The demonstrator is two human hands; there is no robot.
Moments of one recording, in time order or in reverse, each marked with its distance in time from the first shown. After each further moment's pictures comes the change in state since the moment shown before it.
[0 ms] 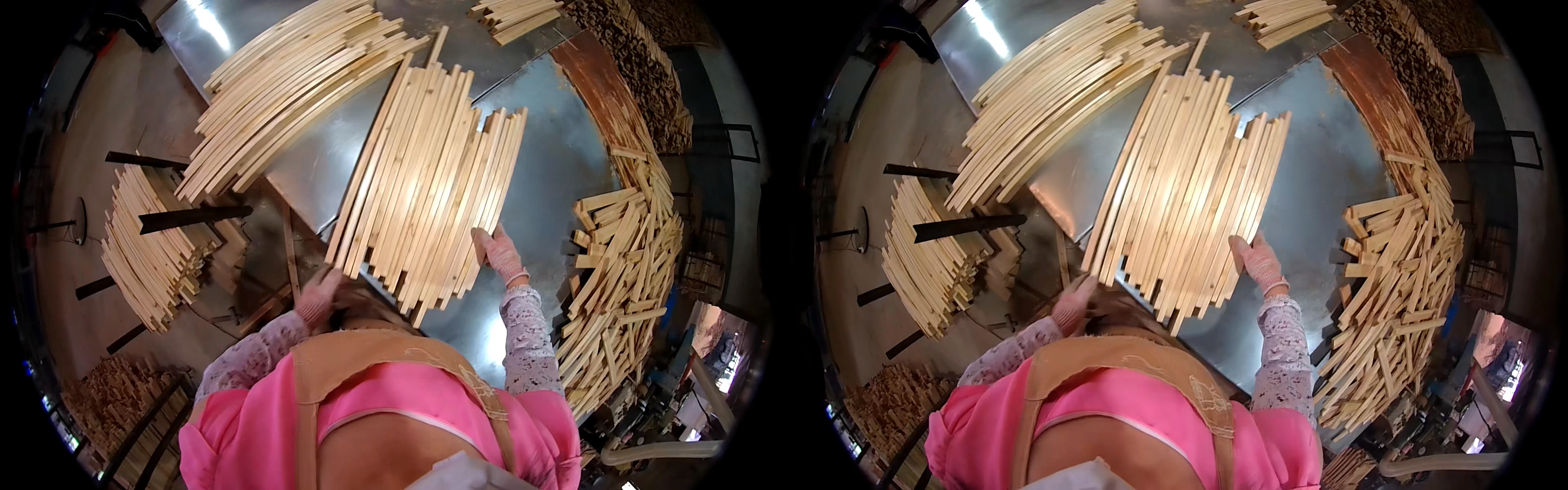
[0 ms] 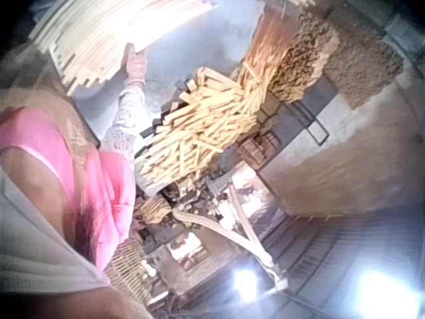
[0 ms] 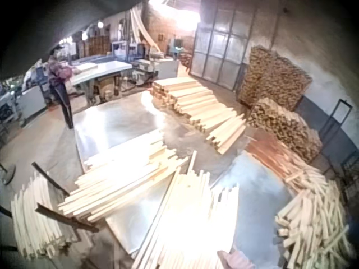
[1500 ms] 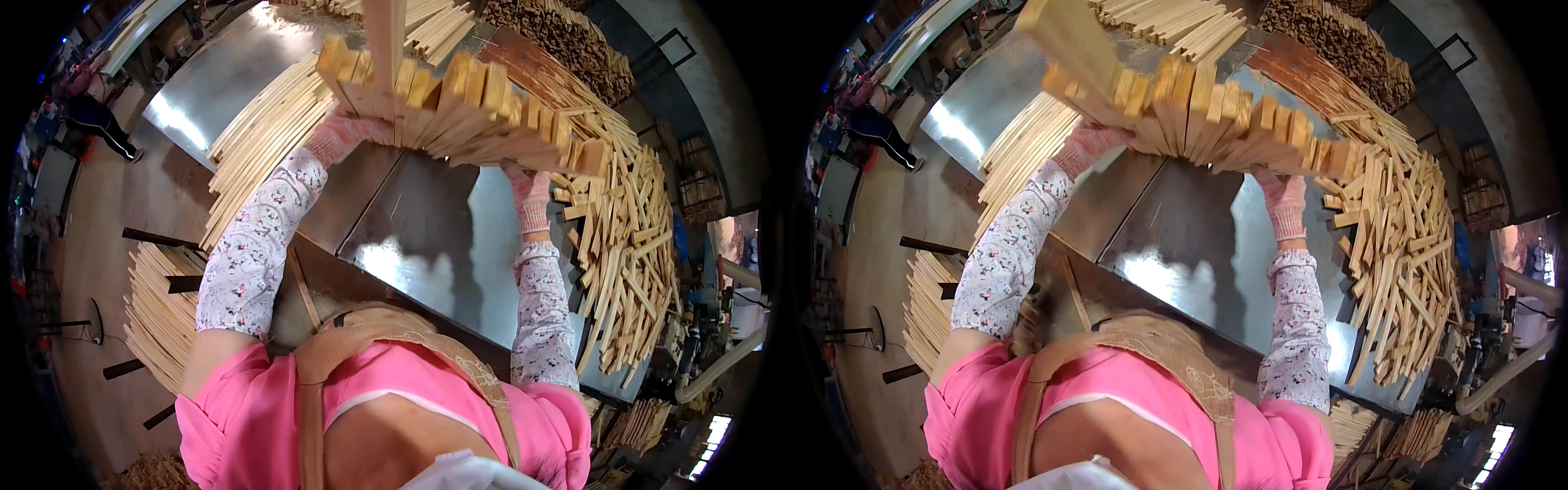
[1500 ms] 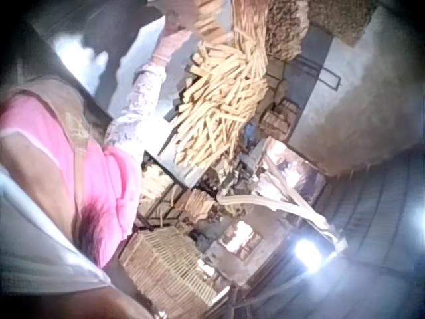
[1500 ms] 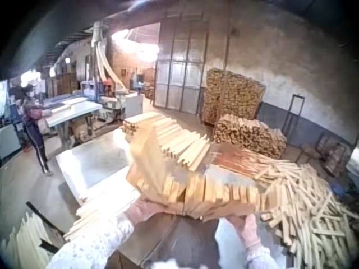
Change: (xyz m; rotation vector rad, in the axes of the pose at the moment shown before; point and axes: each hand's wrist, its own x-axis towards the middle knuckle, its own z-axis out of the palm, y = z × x) left_hand 0.151 0.387 -0.011 -0.104 -0.637 0.834; right_hand -0.089 -0.094 -0.052 0.417 0.792 -0.804
